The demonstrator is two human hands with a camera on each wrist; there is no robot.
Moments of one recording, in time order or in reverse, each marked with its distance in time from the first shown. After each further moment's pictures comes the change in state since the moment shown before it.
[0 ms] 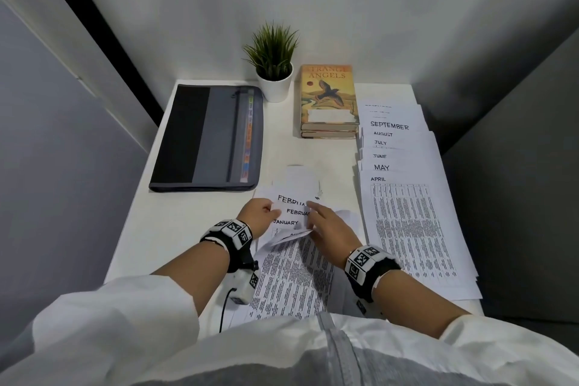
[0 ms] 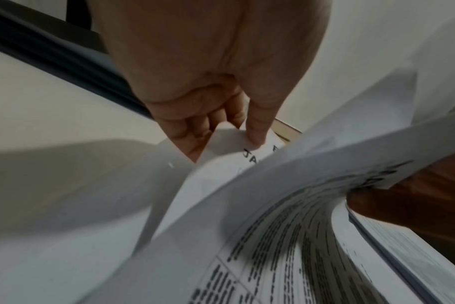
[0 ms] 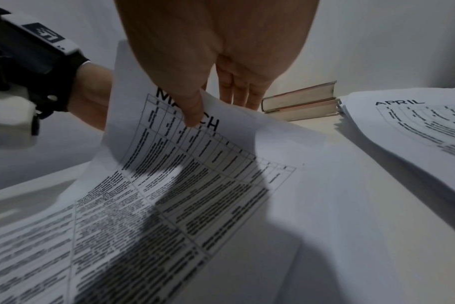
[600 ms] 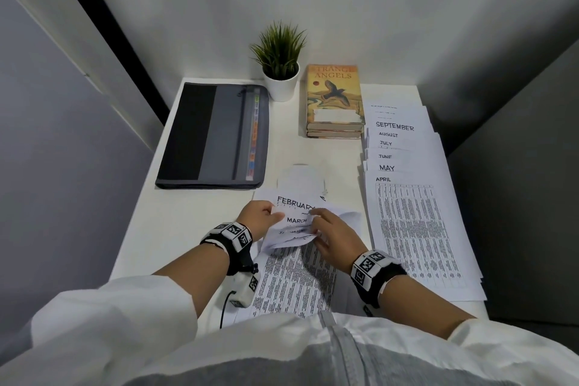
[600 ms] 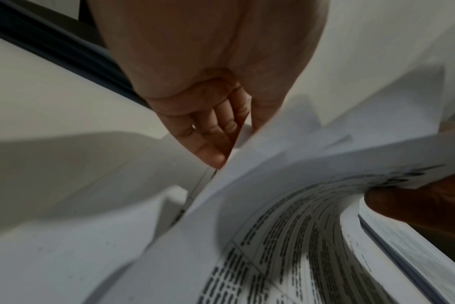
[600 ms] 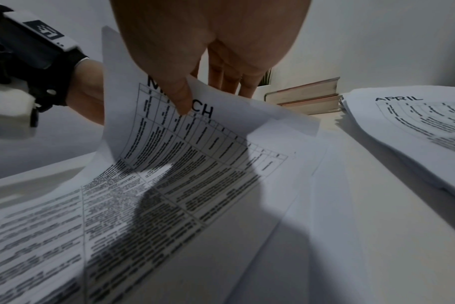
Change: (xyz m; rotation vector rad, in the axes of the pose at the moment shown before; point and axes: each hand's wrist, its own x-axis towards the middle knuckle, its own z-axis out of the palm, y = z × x) left_hand -0.011 -0.016 -0.004 -0.161 -0.005 0.000; right_hand -0.009 0.002 0.007 0.002 -0.080 0.027
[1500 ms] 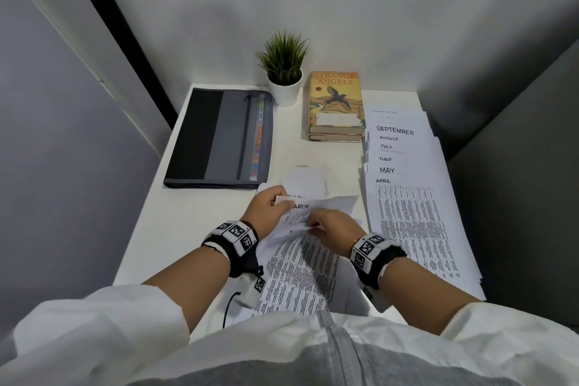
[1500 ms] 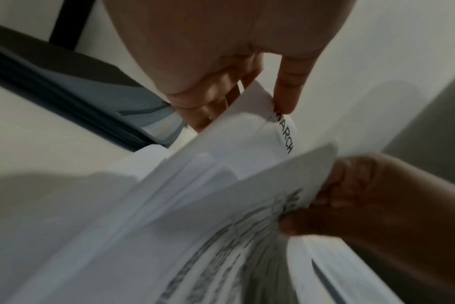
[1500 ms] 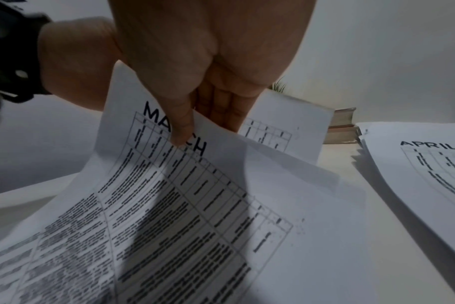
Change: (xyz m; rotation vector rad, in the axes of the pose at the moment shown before) left_hand -0.031 0.036 0.001 -0.129 0.093 0.295; right_hand 0.019 -0.012 -0.021 -0.050 -0.144 0.003
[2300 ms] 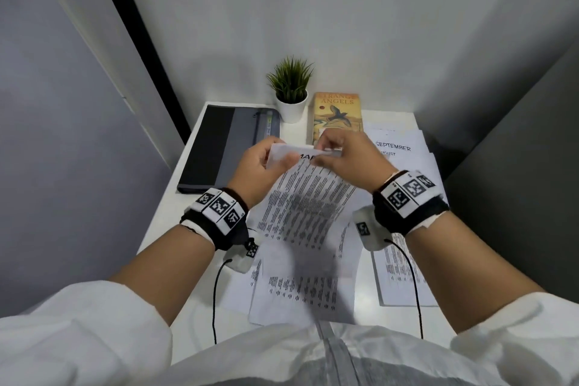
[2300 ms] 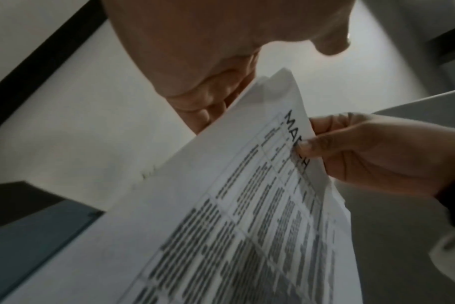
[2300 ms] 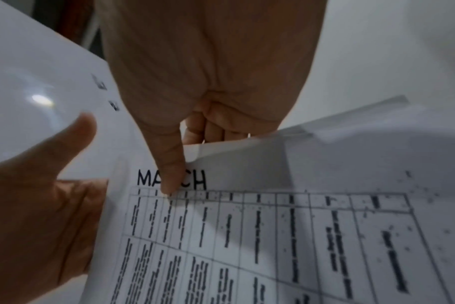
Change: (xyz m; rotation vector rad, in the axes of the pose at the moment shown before) left_hand -0.035 0.115 -0.055 -0.094 0.129 0.349; right_hand 0.001 -0.085 -0.163 0.209 0.304 -0.012
